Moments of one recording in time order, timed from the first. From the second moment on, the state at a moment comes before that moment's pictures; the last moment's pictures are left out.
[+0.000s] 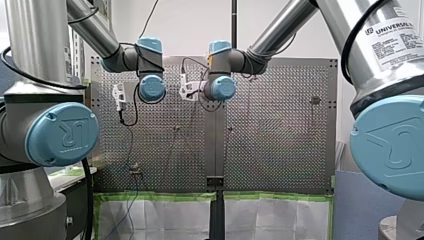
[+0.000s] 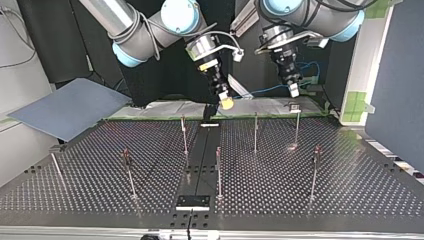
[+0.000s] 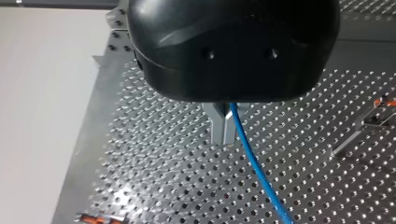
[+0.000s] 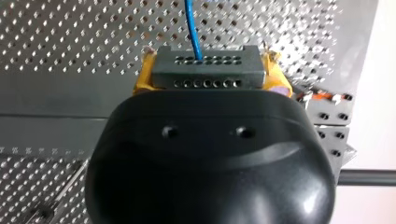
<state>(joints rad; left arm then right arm) -0.36 -1.49 -2.17 -2.55 -2.28 -1.63 2.47 -1.17 1.58 -0.46 1.65 1.51</state>
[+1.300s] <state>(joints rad) -0.12 -1.47 -1.98 -2.70 -2.04 -1.65 2.47 -1.11 1.24 -0.17 1.60 1.54</state>
